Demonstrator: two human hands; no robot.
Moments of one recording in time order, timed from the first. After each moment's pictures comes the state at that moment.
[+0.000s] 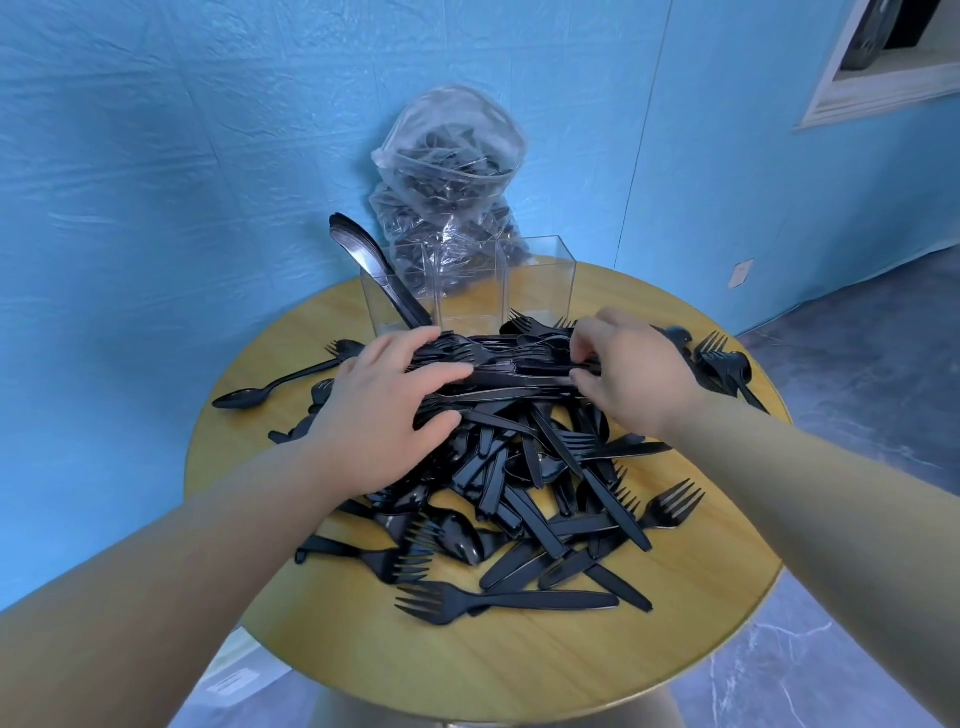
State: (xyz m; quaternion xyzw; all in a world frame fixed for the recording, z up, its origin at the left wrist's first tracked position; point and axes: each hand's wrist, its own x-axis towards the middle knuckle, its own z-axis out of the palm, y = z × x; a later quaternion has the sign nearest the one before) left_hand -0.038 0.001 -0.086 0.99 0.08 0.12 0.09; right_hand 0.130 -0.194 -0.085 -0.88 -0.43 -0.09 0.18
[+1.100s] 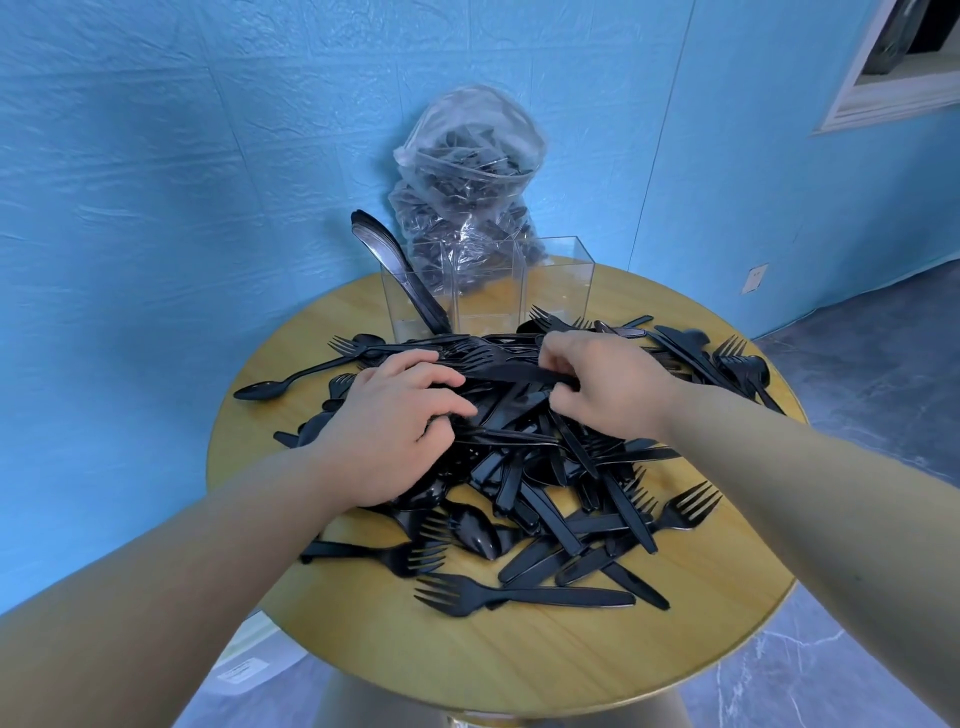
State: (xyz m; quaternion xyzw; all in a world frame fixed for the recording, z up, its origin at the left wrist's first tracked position) left_hand -0.053 0.004 -0.087 0.98 0.07 0.07 0.15; right_hand 0.113 -0.171 -0.078 -0.84 -0.51 0.01 0.15
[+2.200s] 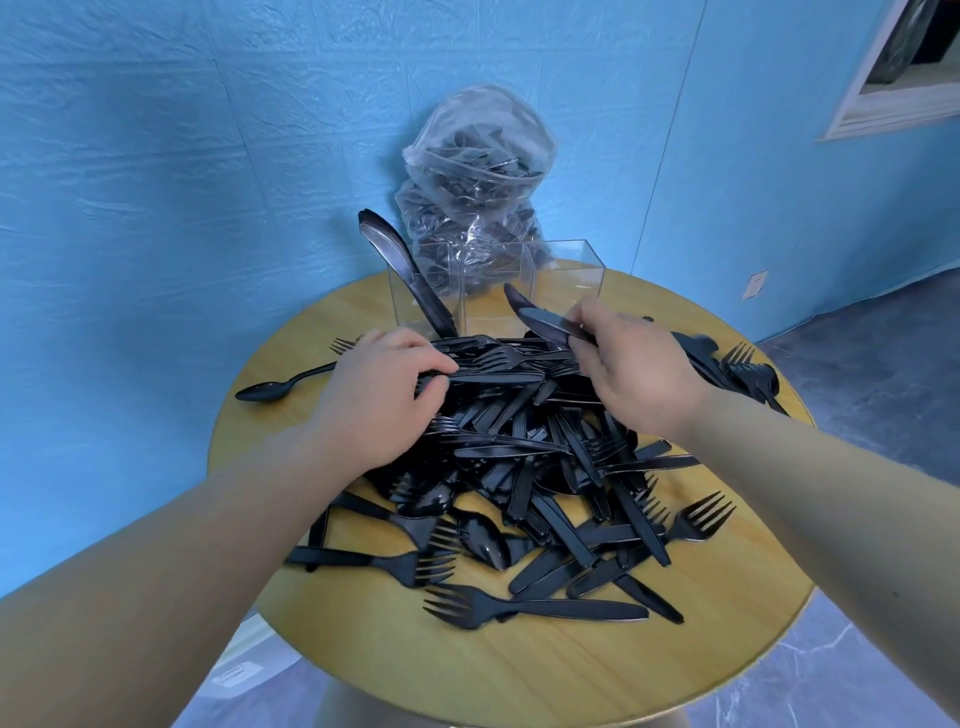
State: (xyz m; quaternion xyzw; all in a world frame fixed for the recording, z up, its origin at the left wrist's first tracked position) left_hand -0.033 0.023 -0.085 0.96 0.14 0.19 0.13; right_hand 0.118 -0.172 -0.076 -0.84 -0.49 -0.10 0.22
